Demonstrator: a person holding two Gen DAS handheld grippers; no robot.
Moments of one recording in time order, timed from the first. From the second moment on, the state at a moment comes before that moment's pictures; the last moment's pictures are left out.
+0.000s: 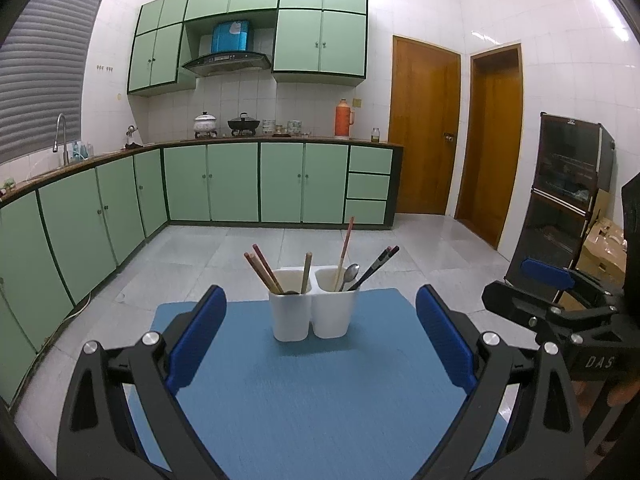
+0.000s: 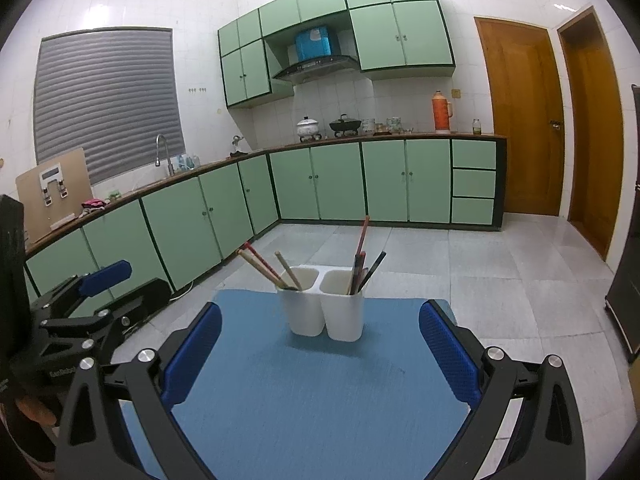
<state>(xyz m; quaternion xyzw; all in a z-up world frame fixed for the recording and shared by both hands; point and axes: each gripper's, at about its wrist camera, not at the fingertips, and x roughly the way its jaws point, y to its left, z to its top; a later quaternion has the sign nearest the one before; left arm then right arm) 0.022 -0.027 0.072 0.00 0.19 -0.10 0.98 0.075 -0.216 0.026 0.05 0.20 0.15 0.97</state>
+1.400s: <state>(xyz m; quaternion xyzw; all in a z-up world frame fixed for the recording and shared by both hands) 0.013 -0.019 0.063 -0.01 0.20 -0.09 0.98 0.070 -0.210 0.028 0.04 0.20 0.16 0.97</state>
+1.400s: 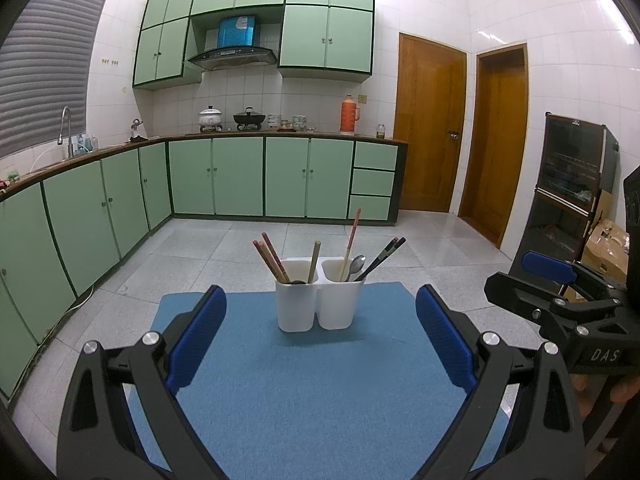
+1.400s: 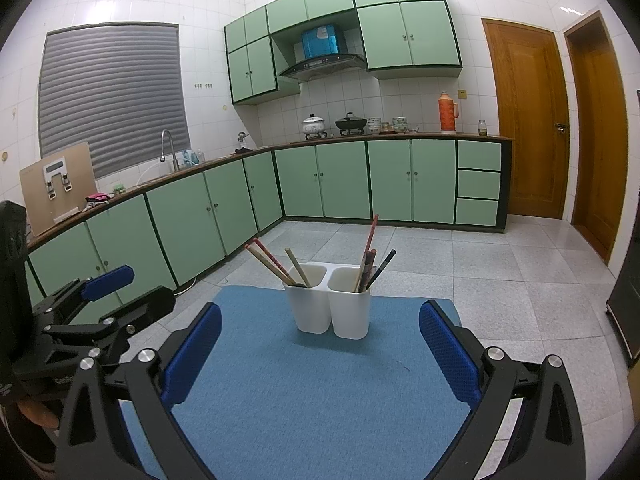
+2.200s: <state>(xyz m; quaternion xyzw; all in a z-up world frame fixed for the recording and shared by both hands) 0.015 -0.020 0.060 -0.01 0.20 -0.09 0.98 0.075 -0.206 0.019 0.04 0.21 0.16 0.97</state>
